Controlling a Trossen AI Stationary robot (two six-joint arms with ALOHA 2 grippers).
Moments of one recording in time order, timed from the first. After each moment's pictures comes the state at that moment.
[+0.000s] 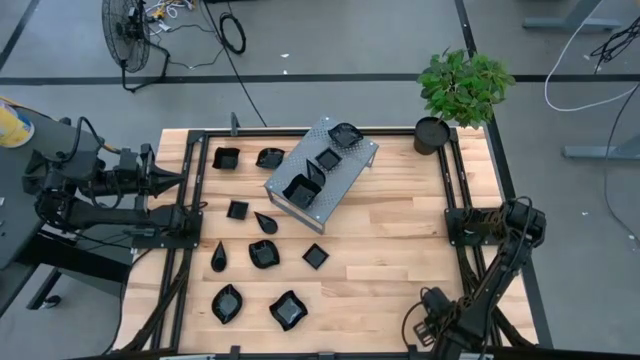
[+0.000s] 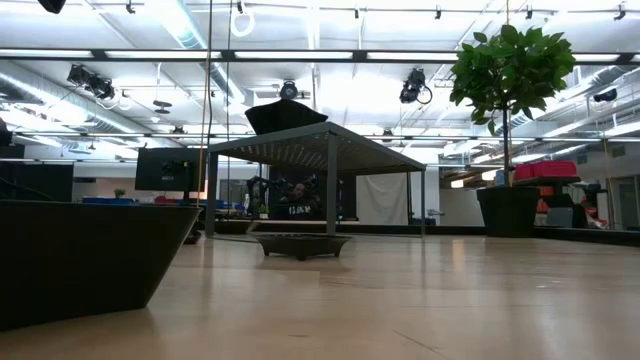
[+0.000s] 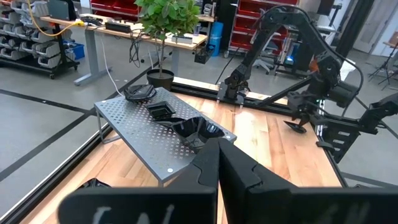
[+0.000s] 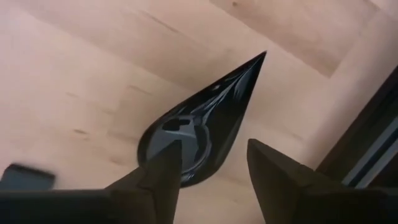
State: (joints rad) left arm 0.01 0.22 1.02 -0.95 -0.18 -0.17; right arm 1.09 1.86 1.20 -0.99 -0.10 2.17
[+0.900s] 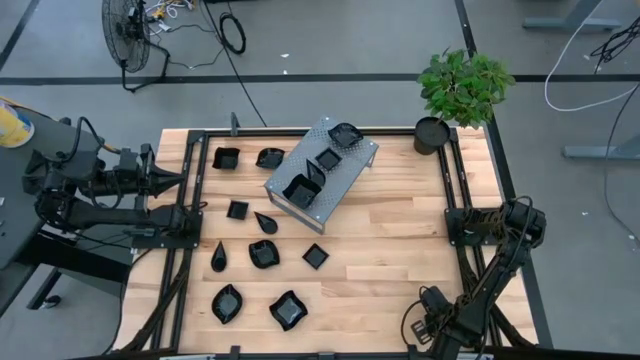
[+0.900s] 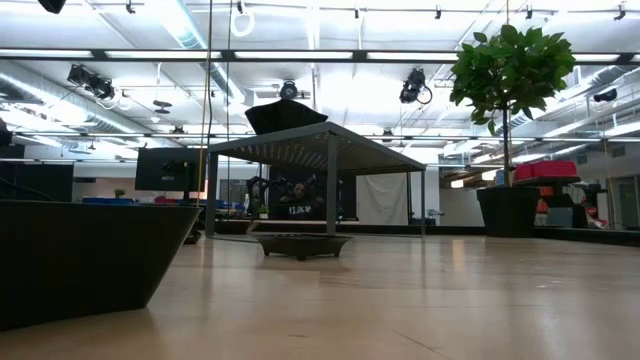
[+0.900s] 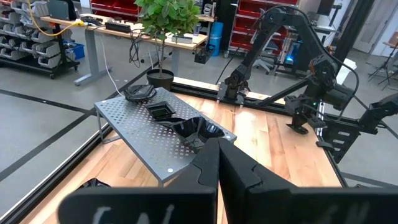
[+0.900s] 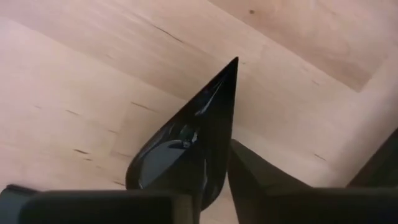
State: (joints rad) left arm 0.01 0.22 1.02 -0.95 -0.18 -0.17; right arm 1.09 1.86 1.14 -0.89 -0.06 2.18
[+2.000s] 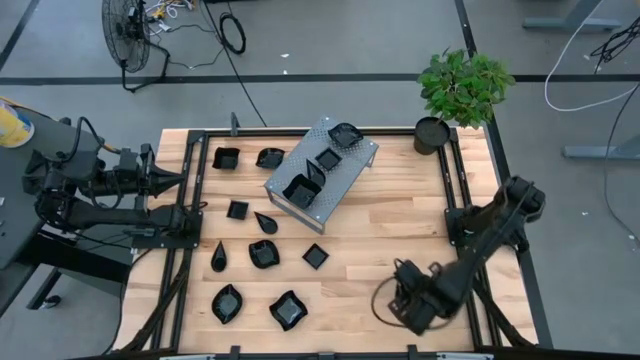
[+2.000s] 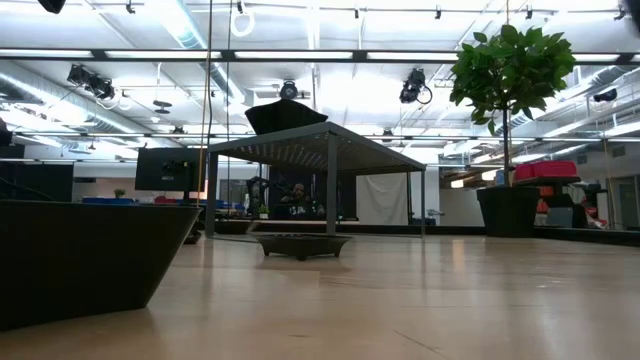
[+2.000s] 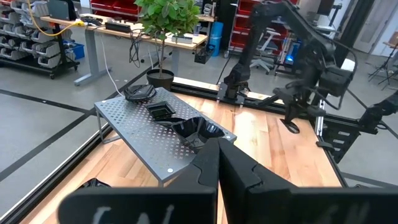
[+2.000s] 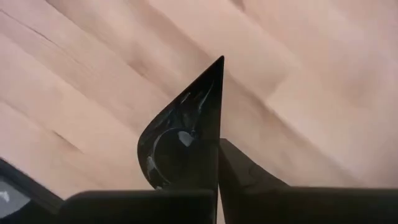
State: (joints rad) left arm 0.01 0.22 1.02 -0.95 -0.18 -0.17; right arm 0.83 1.69 1.20 -1.04 0.15 1.72
